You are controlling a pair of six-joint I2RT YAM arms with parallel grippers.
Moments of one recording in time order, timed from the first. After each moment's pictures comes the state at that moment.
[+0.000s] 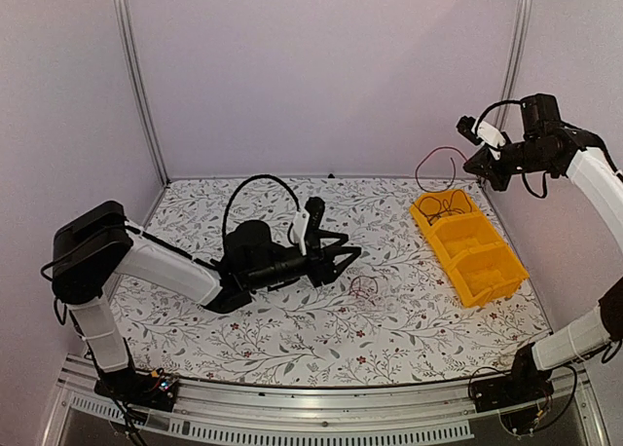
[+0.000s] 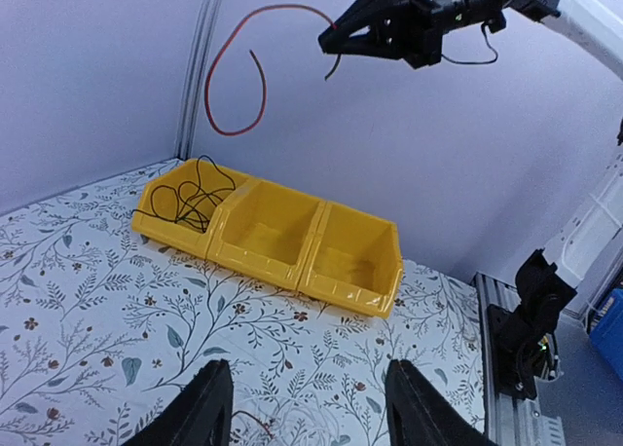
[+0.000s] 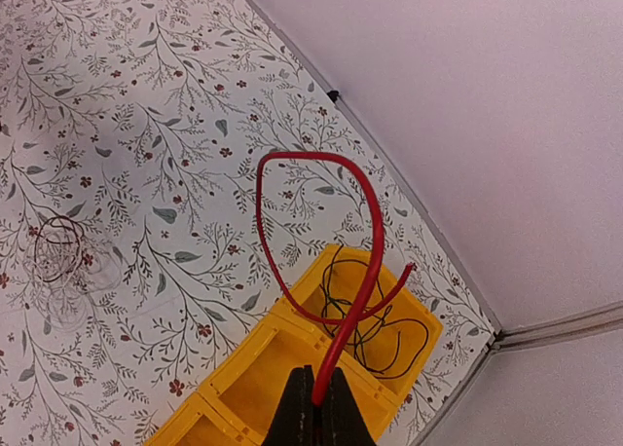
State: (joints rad) left arm -1.00 1.85 0.83 1.03 0.17 -0.29; right arm 0.13 1.35 1.50 -0.82 -0.41 -0.80
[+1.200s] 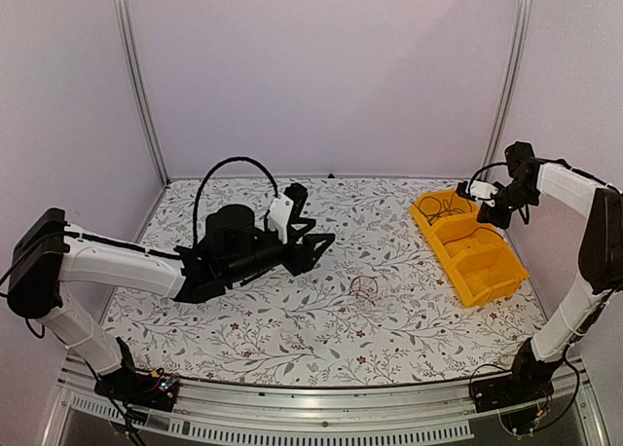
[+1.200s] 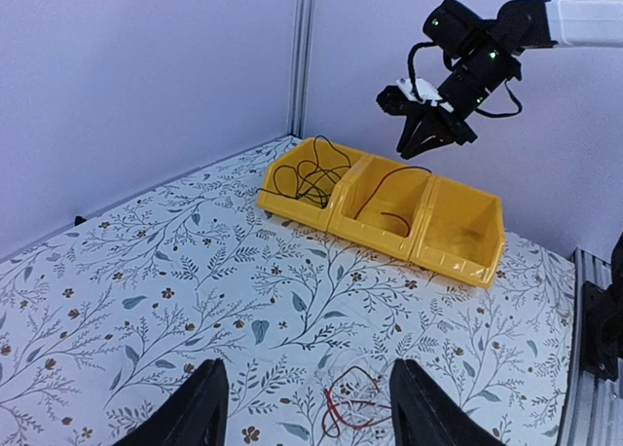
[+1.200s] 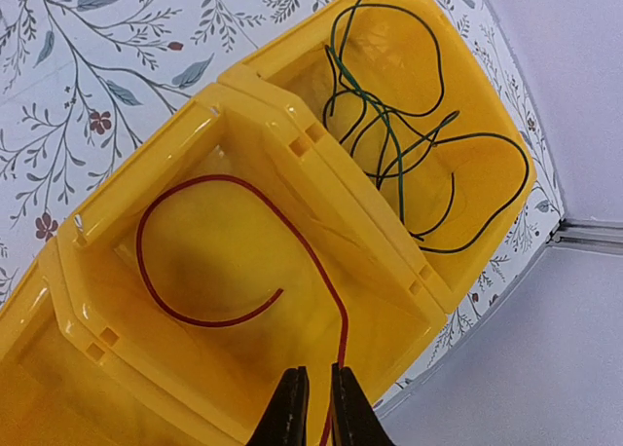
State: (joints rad) left arm -1.00 1.55 0.80 0.61 -0.10 -0.12; right arm -0.07 1.64 1.28 -0.73 -0.20 -1.16
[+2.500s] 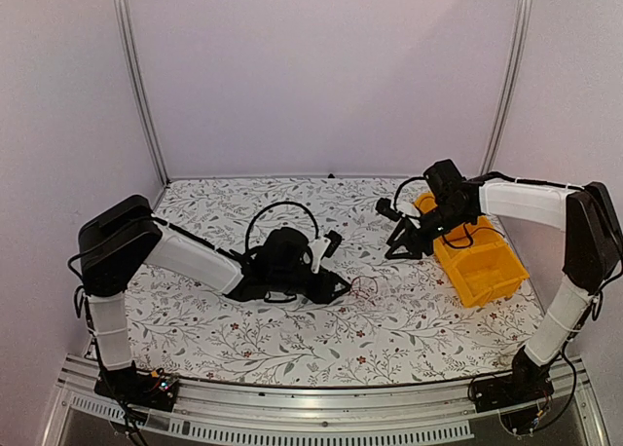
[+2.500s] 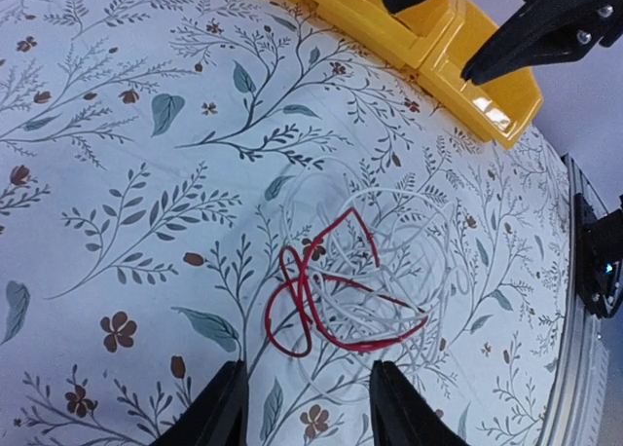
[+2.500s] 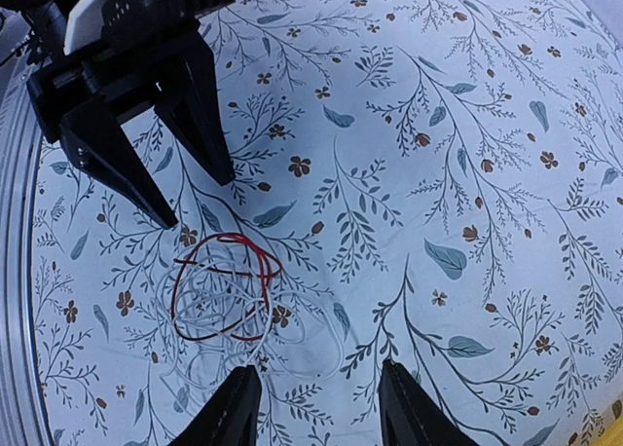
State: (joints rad) left arm -0.95 1.96 0.99 0.41 0.19 -0.38; right arm 0.43 1.71 1.21 -0.60 -0.62 -0.72
